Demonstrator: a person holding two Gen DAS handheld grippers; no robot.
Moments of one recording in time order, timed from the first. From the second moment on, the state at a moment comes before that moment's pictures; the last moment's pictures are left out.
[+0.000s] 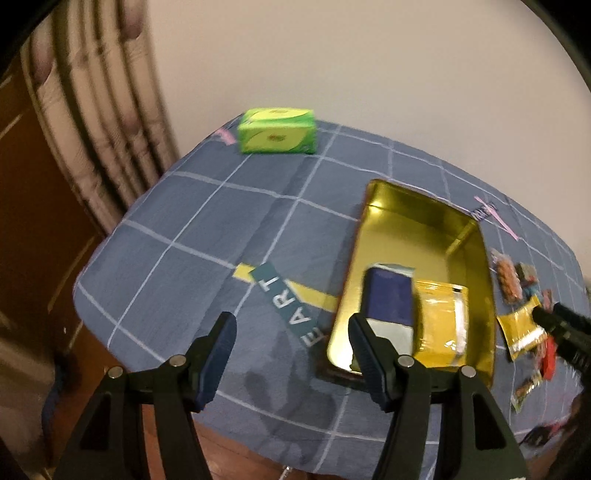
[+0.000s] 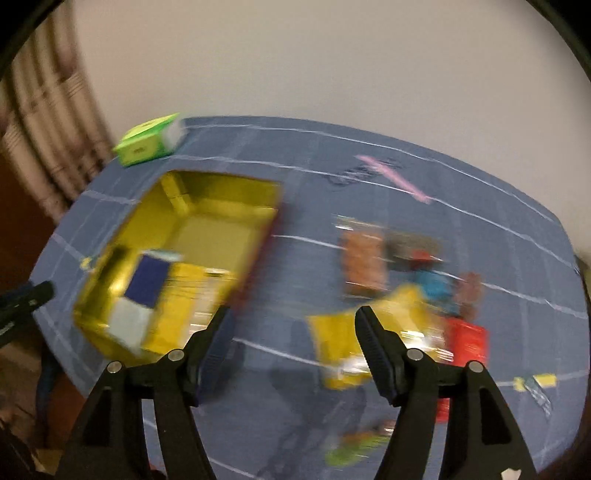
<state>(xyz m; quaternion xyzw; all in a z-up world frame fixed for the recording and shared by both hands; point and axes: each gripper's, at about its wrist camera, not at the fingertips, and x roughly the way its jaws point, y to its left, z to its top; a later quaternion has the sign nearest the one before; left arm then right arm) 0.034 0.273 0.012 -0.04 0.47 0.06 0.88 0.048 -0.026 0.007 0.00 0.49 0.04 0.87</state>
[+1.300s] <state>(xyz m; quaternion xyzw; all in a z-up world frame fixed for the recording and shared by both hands) 0.057 0.006 -0.028 0.16 0.49 -0.28 0.81 0.022 -0.213 -0.071 0.09 0.54 -0.05 0.83</state>
